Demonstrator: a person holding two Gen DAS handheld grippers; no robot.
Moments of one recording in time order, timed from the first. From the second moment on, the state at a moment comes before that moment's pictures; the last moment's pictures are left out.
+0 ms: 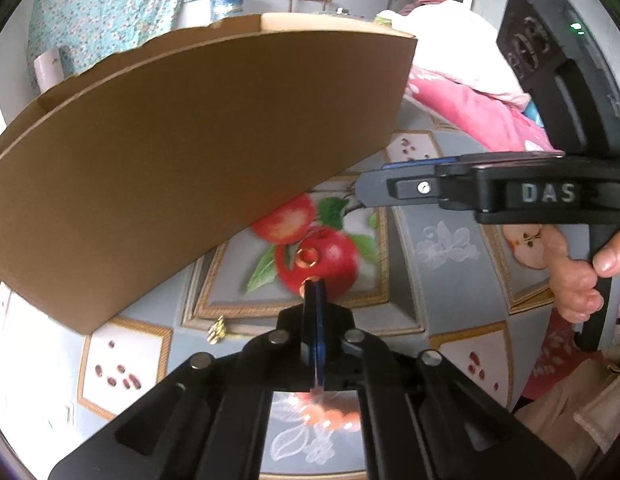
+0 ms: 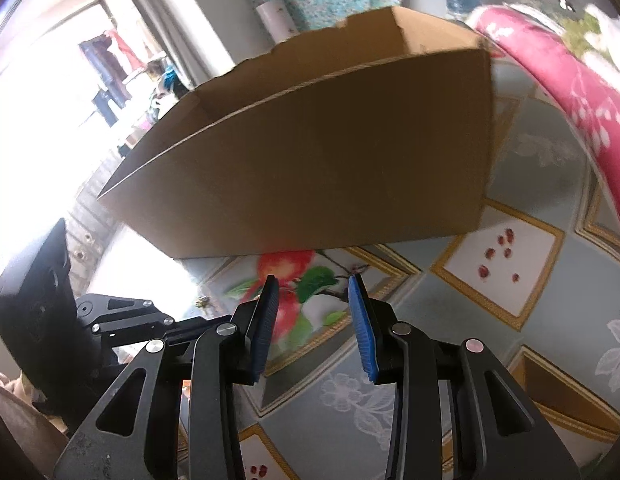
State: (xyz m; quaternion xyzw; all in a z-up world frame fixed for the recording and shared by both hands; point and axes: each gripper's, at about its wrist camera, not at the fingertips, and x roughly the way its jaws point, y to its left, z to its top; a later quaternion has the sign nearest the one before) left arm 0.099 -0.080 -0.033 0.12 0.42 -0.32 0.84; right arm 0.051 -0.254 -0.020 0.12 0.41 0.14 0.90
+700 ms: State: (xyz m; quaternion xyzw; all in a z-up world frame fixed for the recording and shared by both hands) left arm 0.094 -0.055 -0.032 0.09 0.43 -0.31 0.85; right arm 0.070 -0.187 -0.024 -0.02 0.44 0.17 0.88
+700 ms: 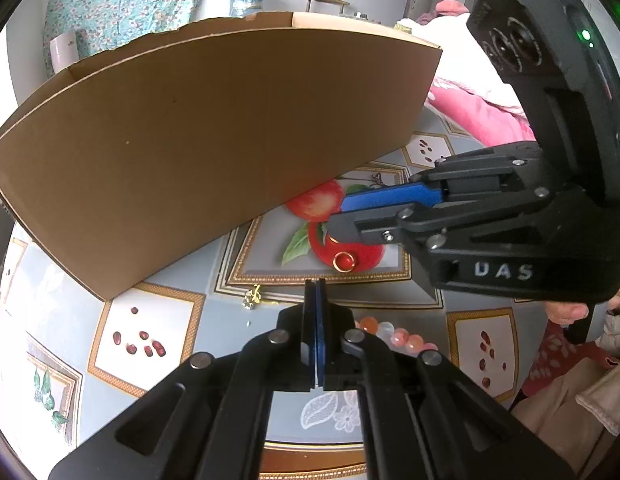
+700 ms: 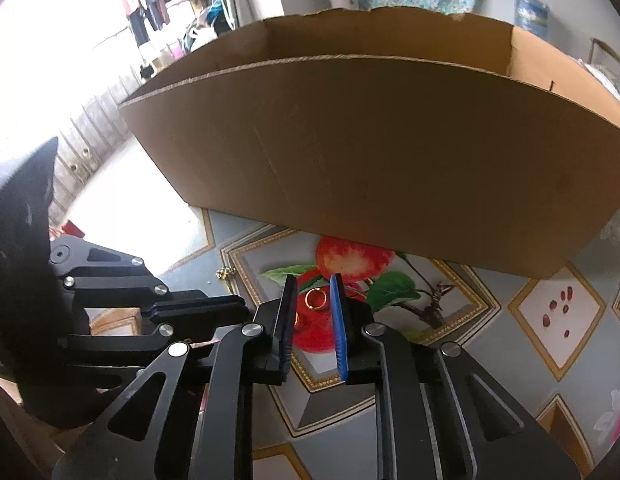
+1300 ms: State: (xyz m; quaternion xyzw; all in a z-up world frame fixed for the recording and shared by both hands) left arm 0.093 -0.051 -0.031 0.09 0.42 -0.31 0.85; right arm 0.077 -0.166 -0.036 -0.05 0.46 0.13 0.88
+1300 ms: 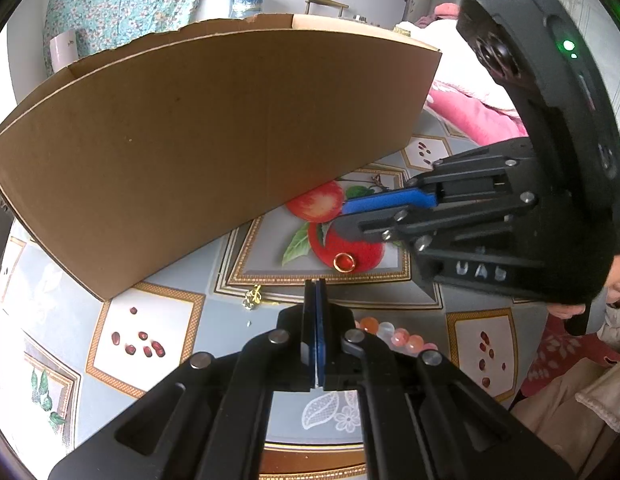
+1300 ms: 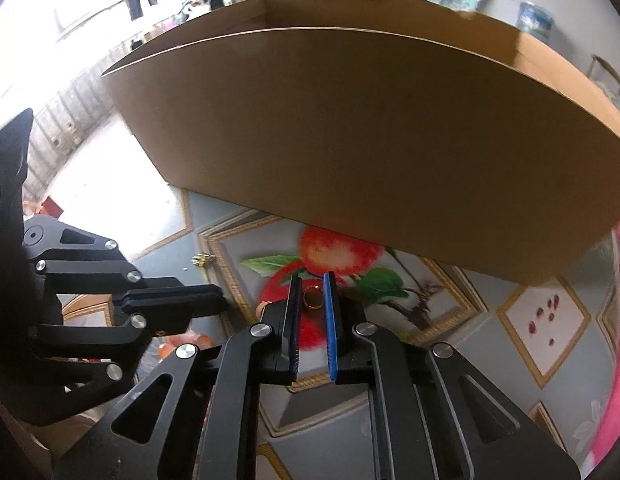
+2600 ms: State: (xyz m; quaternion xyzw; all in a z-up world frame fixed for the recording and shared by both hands) left arm 0.103 -0.089 -0.031 0.17 0.40 -0.36 0.82; right arm 0.051 -0.256 -0.026 0.05 0.46 0.13 0.88
